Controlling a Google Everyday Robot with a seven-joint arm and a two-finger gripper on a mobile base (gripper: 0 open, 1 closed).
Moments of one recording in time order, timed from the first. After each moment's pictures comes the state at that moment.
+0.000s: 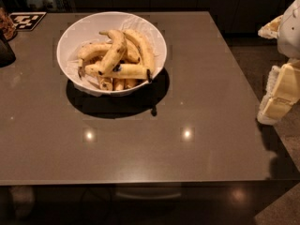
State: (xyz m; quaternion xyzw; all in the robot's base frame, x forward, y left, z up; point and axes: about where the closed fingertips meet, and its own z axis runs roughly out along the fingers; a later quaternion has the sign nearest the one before) arm 0.439 -0.214 0.987 -0.60 0.78 -0.05 0.18
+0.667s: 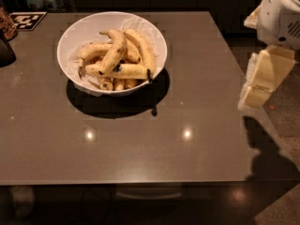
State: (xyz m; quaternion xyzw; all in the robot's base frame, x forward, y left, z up) arm 0.447 -0.185 1.002 -0.60 0.78 -0.06 0.17
